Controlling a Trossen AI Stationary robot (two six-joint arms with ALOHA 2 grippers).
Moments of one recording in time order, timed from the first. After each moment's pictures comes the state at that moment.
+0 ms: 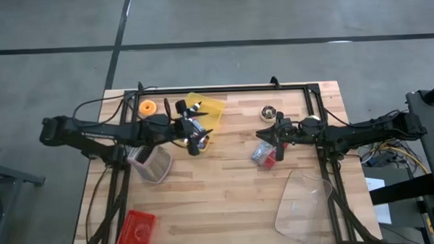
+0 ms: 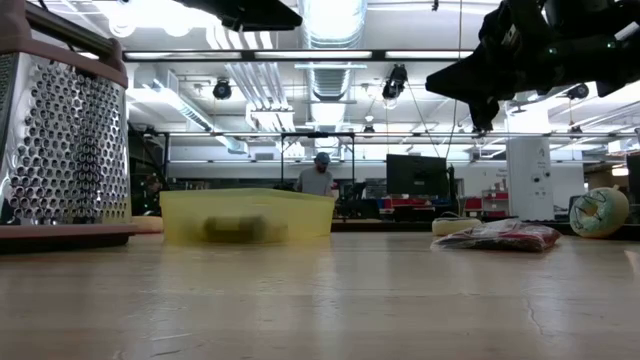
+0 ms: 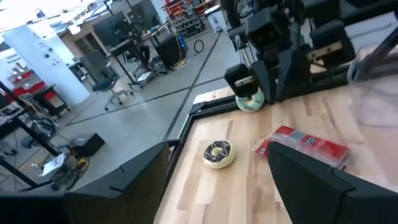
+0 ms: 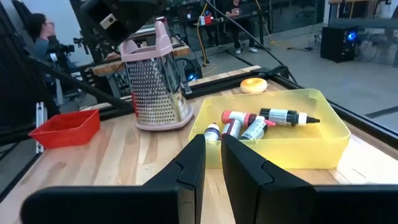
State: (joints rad) left arm -0.02 1.22 0.86 0.16 -0.36 0.38; right arm -0.07 0.92 0.26 0.58 0.08 0.23
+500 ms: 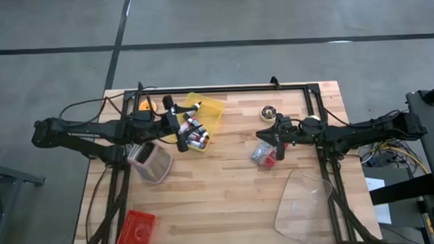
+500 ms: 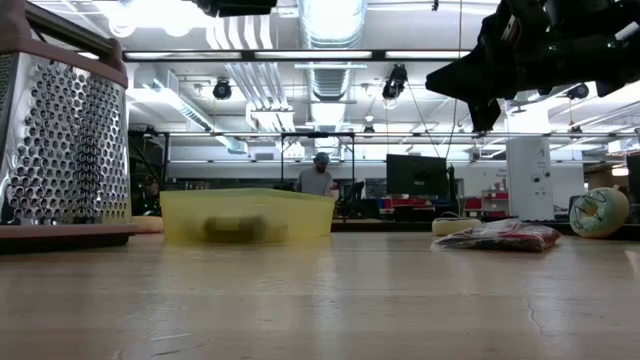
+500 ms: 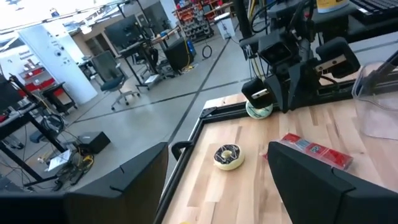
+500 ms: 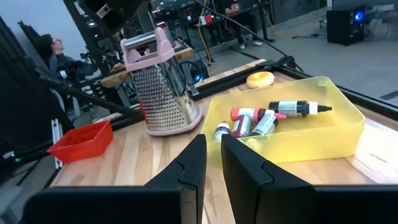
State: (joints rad) left arm -0.02 1.07 0.86 0.04 -0.38 0.35; right arm -0.07 0.92 0.26 0.59 0.07 0.36
